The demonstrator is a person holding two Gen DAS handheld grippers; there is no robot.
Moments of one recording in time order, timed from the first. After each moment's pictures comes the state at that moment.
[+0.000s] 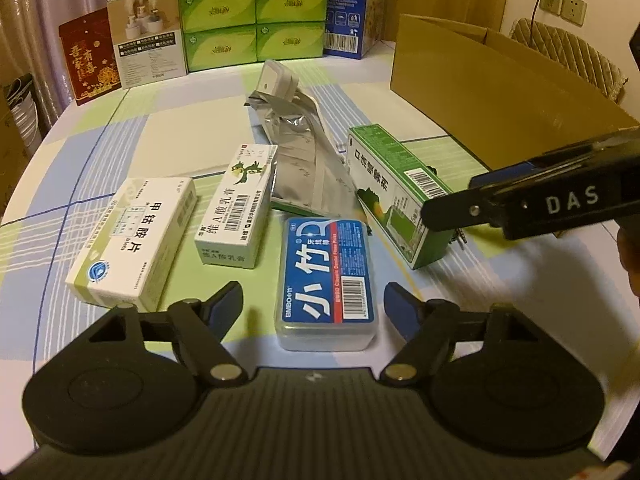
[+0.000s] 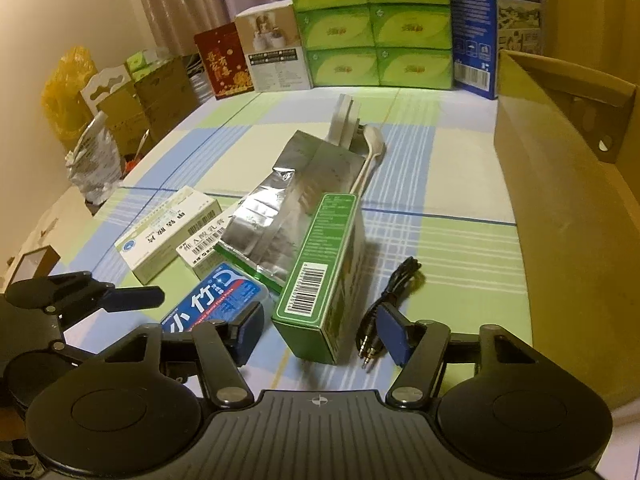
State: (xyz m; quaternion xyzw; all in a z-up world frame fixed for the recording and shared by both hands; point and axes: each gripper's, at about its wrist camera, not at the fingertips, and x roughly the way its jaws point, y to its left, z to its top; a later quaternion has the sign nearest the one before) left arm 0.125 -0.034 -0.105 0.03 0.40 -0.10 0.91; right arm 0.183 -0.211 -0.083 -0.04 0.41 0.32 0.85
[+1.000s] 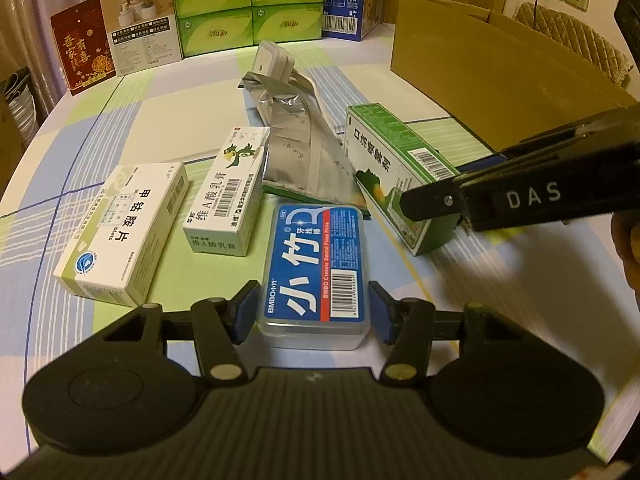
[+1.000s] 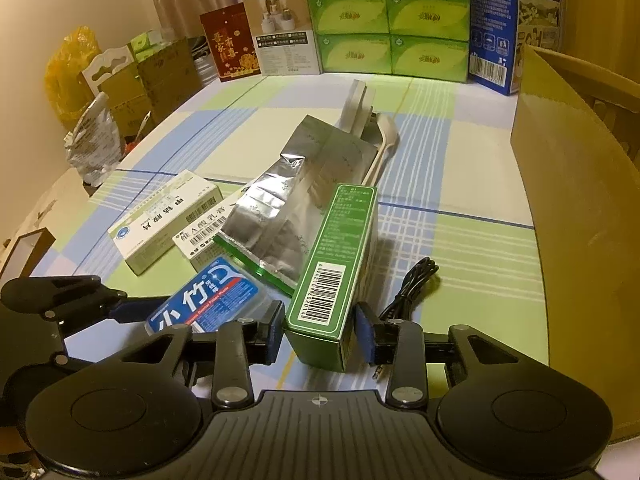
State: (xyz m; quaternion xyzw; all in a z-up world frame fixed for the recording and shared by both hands) left arm 0.128 -0.040 -0.113 0.04 0.42 -0.09 0.90; right arm 0.191 -0.195 -0.094 -0.06 0.42 0.33 0.84
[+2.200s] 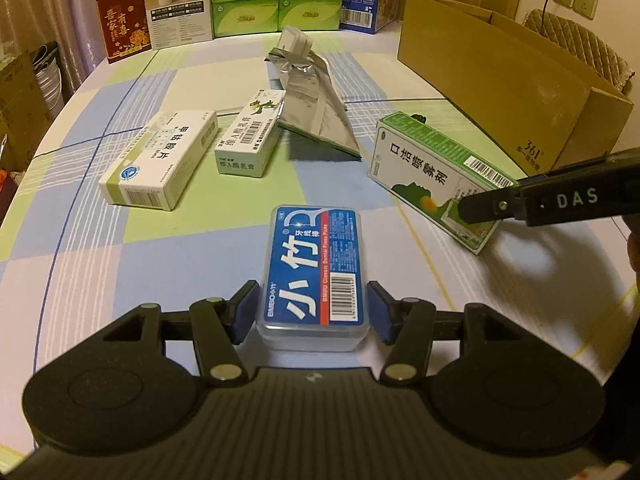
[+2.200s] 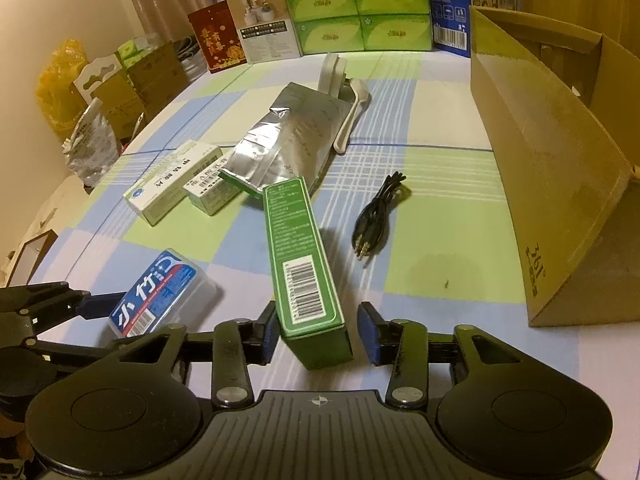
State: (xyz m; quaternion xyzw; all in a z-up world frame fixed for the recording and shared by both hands) left arm 0.056 -0.037 -0.107 0.01 0.42 -0.06 0.90; right arm 0.133 -0.242 -0.097 -0.03 0.44 0.31 0.84
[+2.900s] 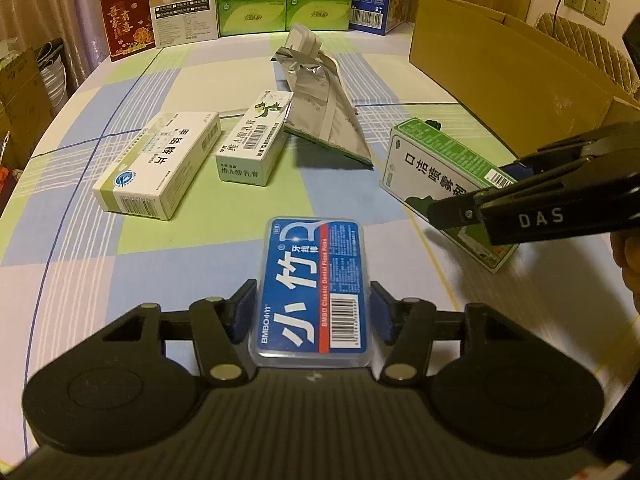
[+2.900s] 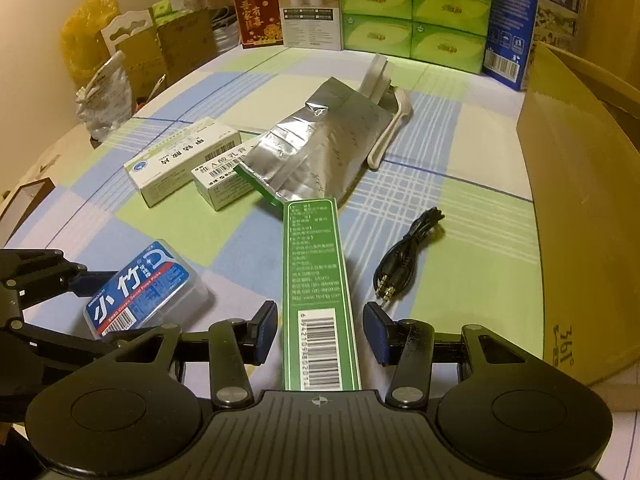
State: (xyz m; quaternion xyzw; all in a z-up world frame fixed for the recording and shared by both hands) left arm 0.072 -0.037 -0.114 0.01 0.42 -0.05 0.90; right arm 0.152 -0.203 -0.108 -0.12 0.42 0.34 0.83
